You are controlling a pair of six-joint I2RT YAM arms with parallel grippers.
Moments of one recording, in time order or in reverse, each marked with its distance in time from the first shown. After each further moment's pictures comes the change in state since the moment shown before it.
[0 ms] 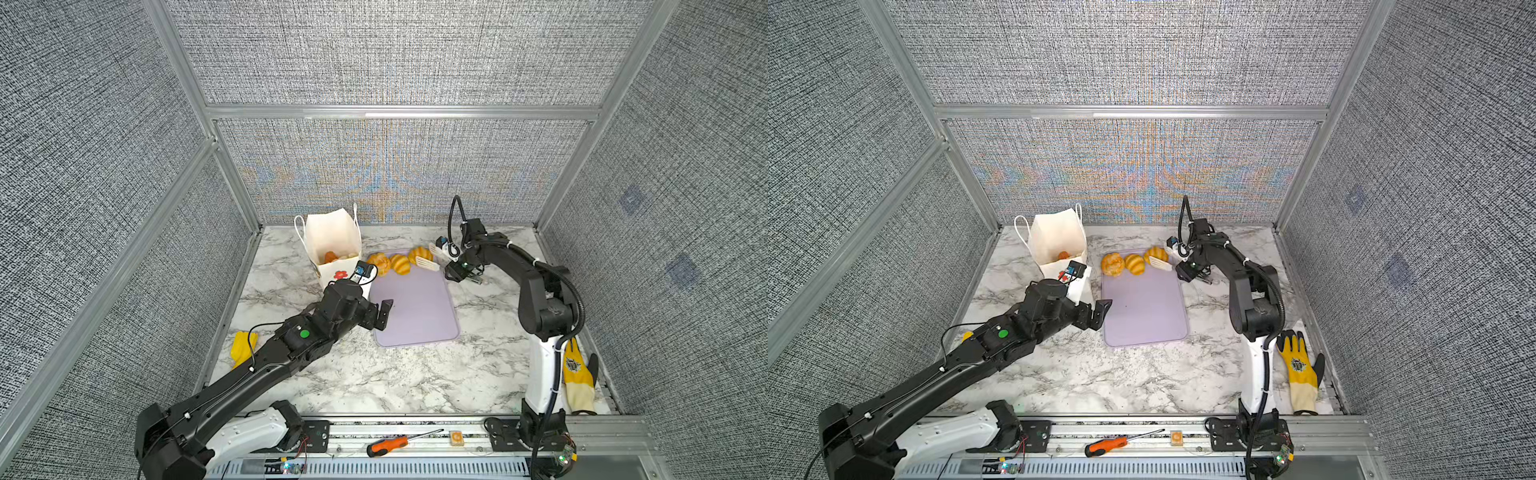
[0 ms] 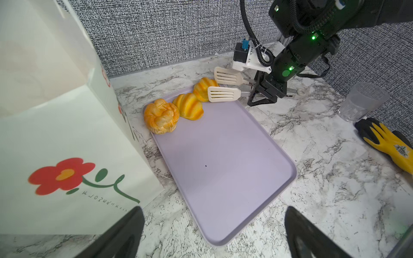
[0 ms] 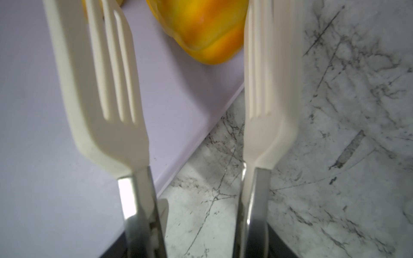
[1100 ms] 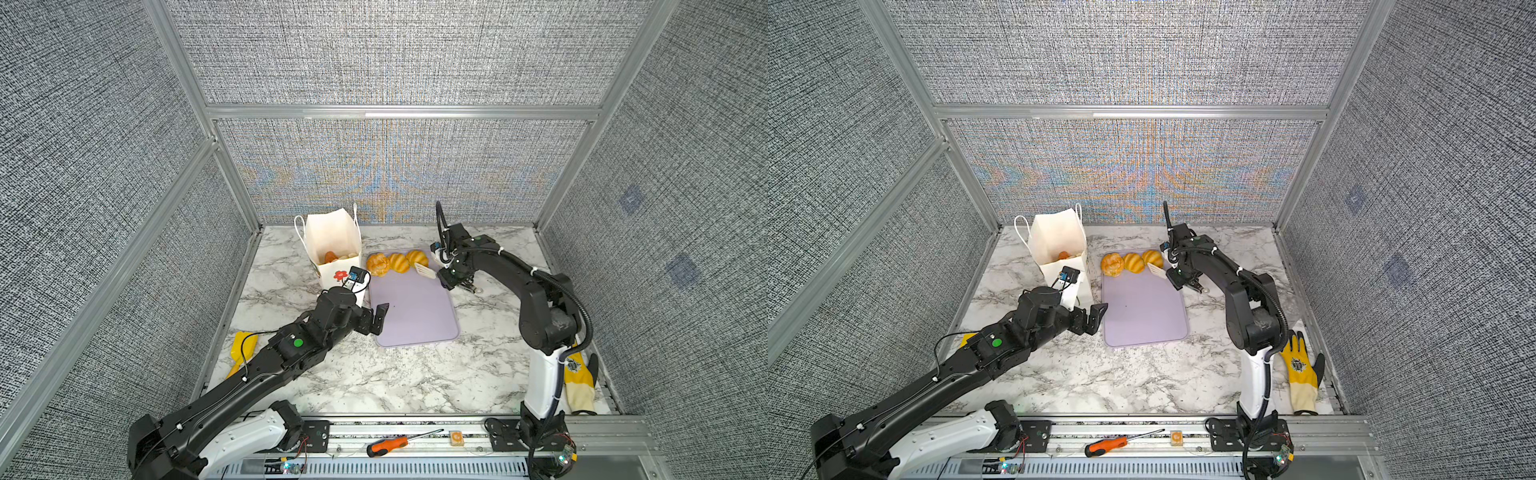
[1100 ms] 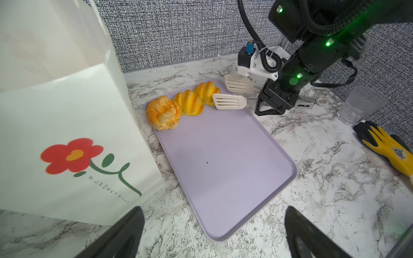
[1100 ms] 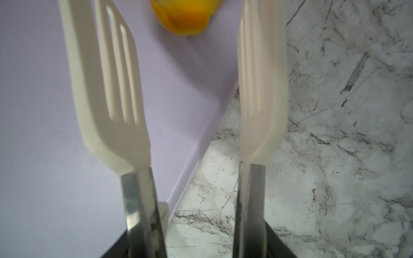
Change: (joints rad) left arm 0.000 -0.064 -0.067 0.026 -0.008 -0.021; right arm 0.152 -0.122 -0.080 -0.101 0.251 0.336
